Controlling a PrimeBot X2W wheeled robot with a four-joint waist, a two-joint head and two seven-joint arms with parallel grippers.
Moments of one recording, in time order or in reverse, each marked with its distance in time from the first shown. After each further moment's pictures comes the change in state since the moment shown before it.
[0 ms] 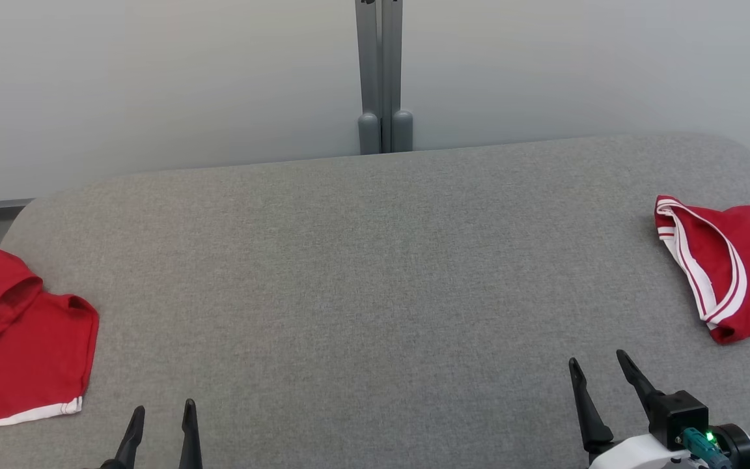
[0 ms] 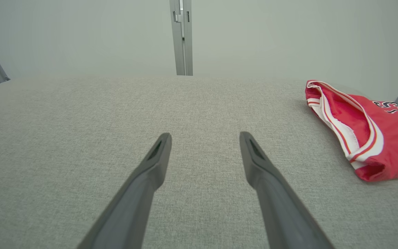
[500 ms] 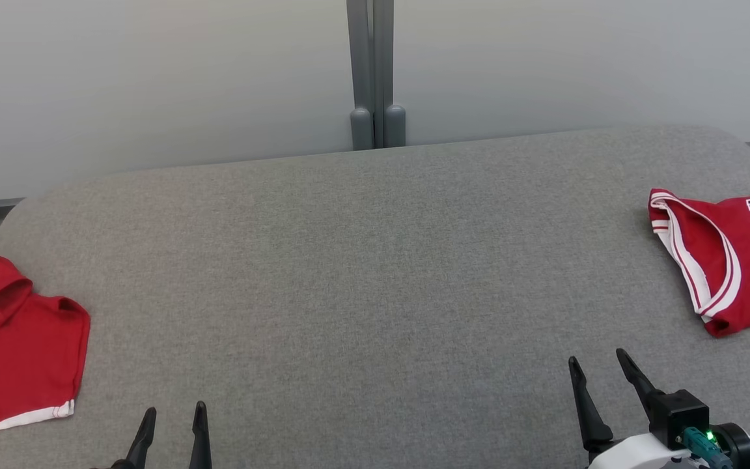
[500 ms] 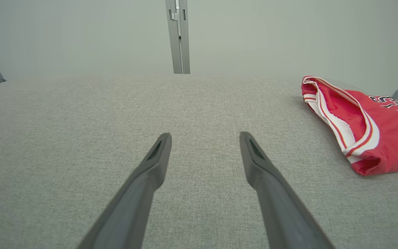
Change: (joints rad) left arm -0.001 0.000 -0.023 0.013 -0.011 0.000 0.000; right arm 0.000 0.000 0.002 -0.005 0.009 0.000 0.000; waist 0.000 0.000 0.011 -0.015
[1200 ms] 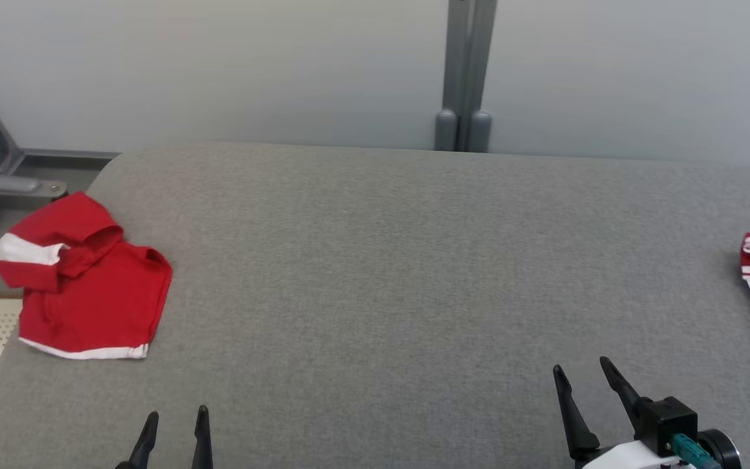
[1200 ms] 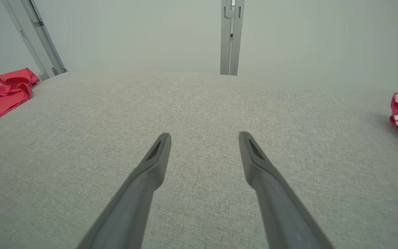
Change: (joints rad) left arm -0.013 -0.001 -0.010 0.026 0.010 0.000 0.000; right arm 0.022 0.000 0.044 -0.008 0.043 0.000 0.000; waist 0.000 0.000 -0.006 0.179
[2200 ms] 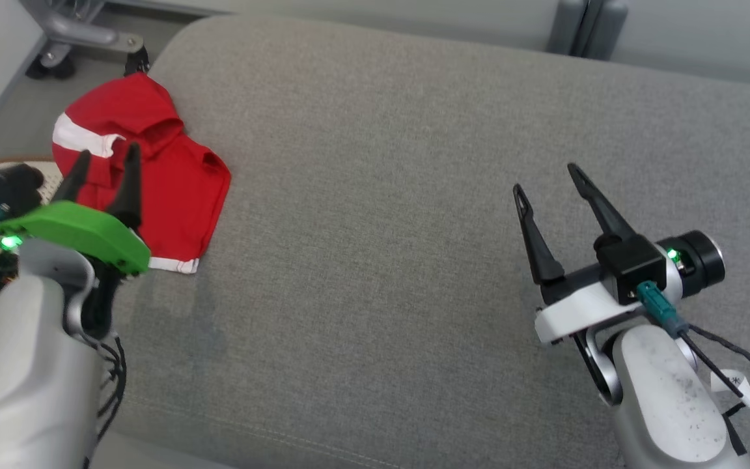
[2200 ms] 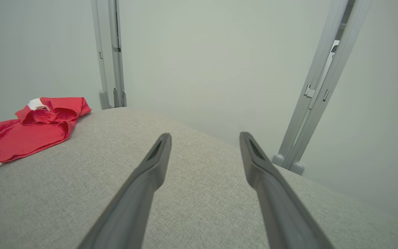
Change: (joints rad) left arm -0.754 0.177 -0.084 0.339 -0.291 -0.003 0.235; right arm -0.402 0.002 0.057 -0.047 -0.202 0.000 0.000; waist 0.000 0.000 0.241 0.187
